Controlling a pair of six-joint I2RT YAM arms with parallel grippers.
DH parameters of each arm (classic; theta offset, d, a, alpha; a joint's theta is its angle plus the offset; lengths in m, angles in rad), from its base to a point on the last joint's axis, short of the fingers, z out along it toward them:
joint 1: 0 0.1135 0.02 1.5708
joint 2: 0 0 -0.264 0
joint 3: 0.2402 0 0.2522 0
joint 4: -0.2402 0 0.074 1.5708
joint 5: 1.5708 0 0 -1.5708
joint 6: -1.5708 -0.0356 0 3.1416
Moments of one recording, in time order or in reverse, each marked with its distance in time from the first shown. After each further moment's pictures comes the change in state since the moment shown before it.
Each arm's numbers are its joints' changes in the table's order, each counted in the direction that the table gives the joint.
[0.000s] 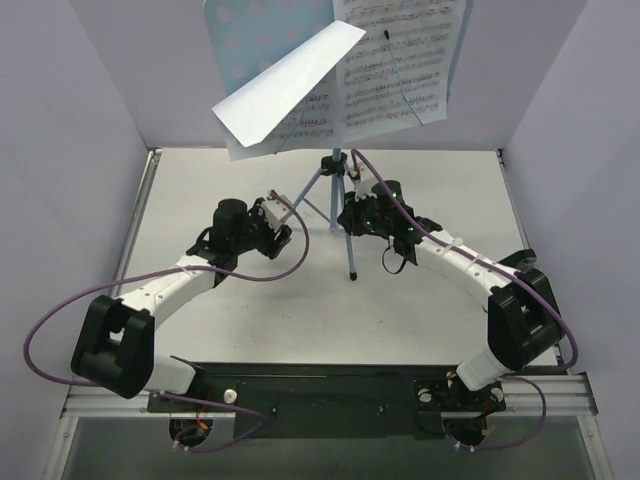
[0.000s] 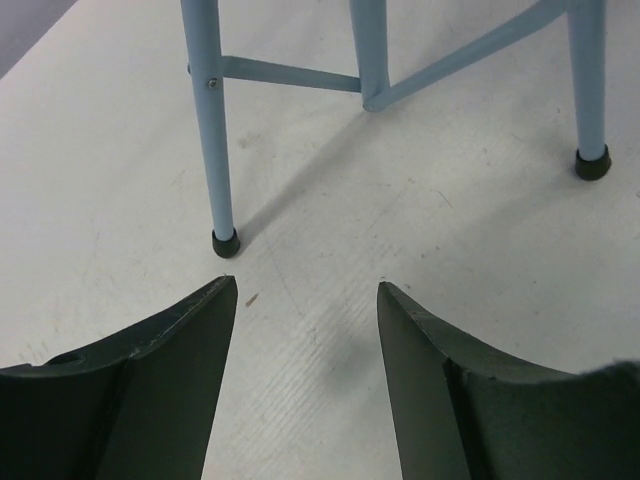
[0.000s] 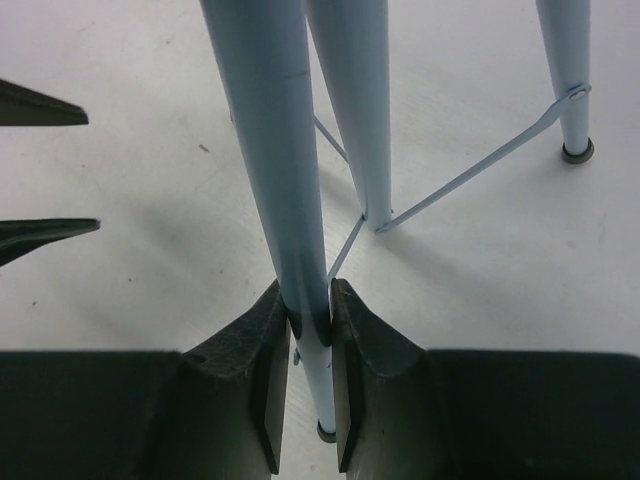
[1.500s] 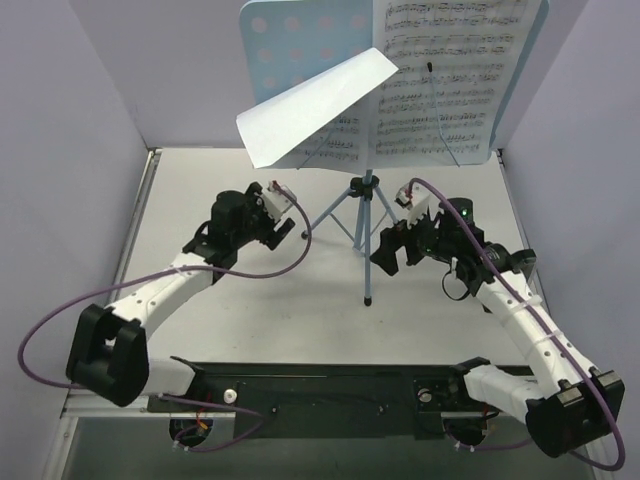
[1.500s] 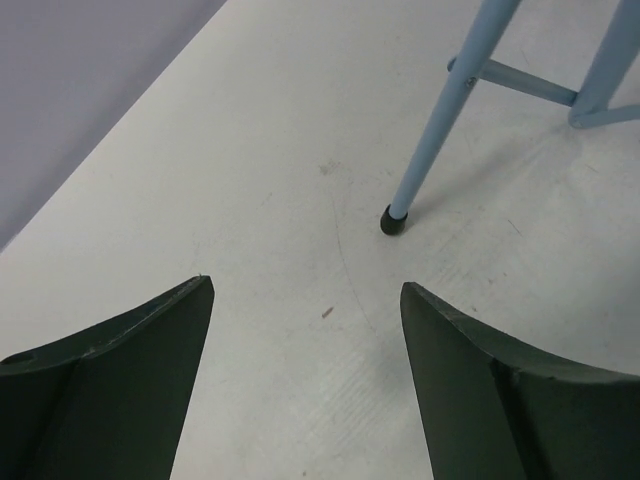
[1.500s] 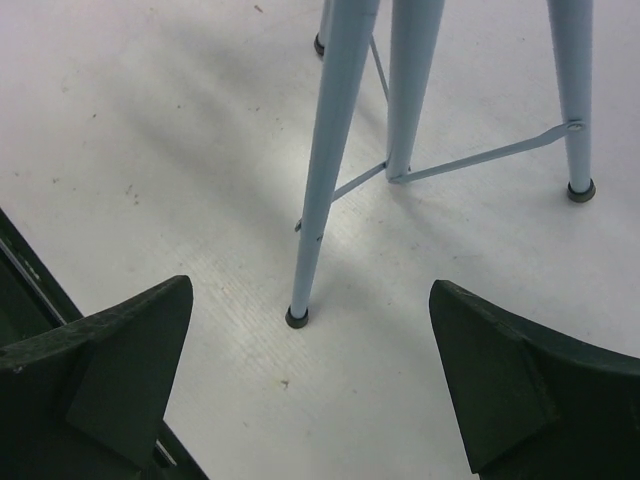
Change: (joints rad) left arm -0.050 -0.059 0.106 0.040 -0.156 -0.094; right arm -0.202 0.499 -0.165 -0.433 -0.312 0.227
